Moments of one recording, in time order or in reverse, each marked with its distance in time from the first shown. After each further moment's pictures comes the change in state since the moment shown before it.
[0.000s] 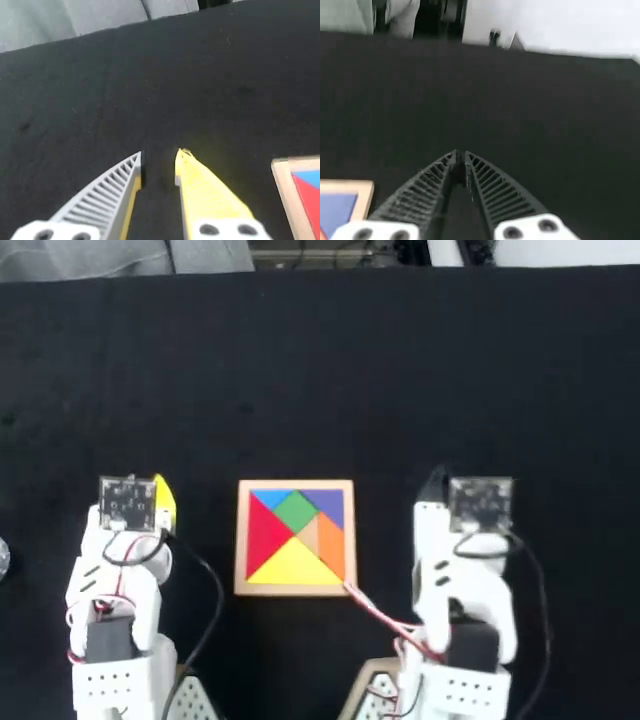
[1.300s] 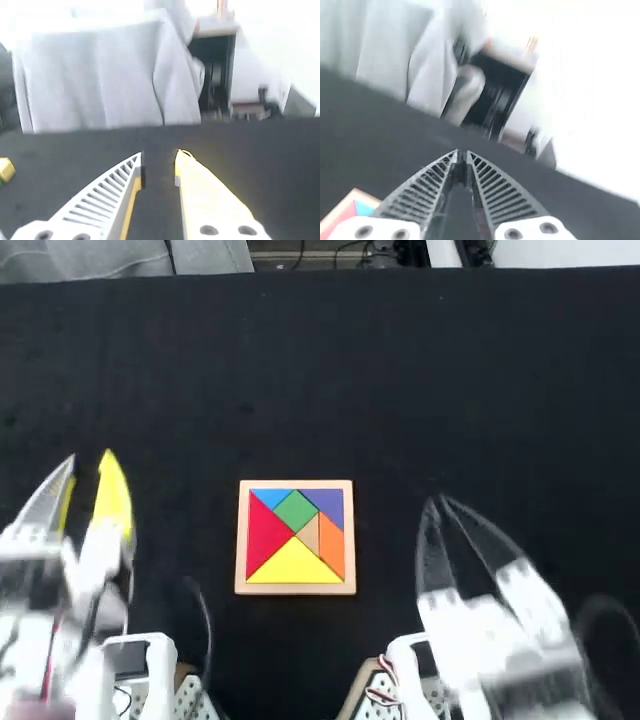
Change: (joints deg) left arm -0.2 10.8 -56.6 28.0 5.8; right arm -18.4 7.9 -64.7 36.2 7.8
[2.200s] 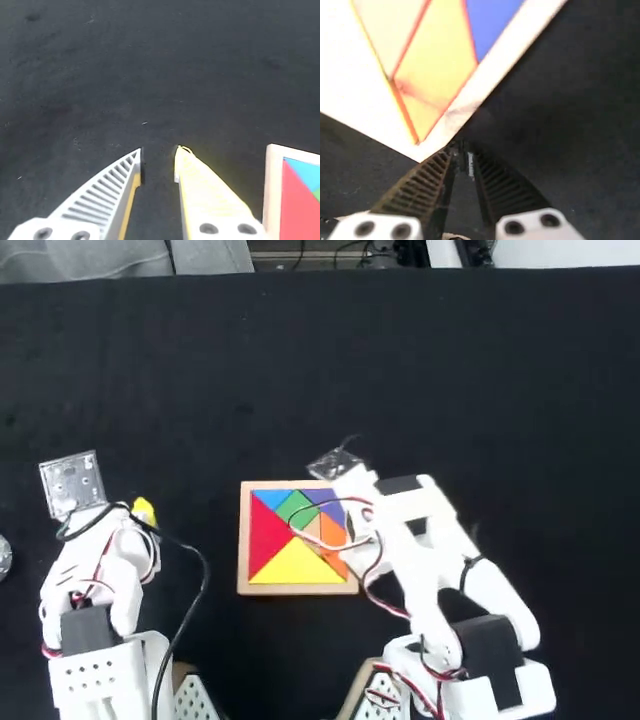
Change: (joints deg) left arm -5.7 5.8 37.9 -10.2 9.9; right arm -4.8 82.8 27.3 -17.7 6.2
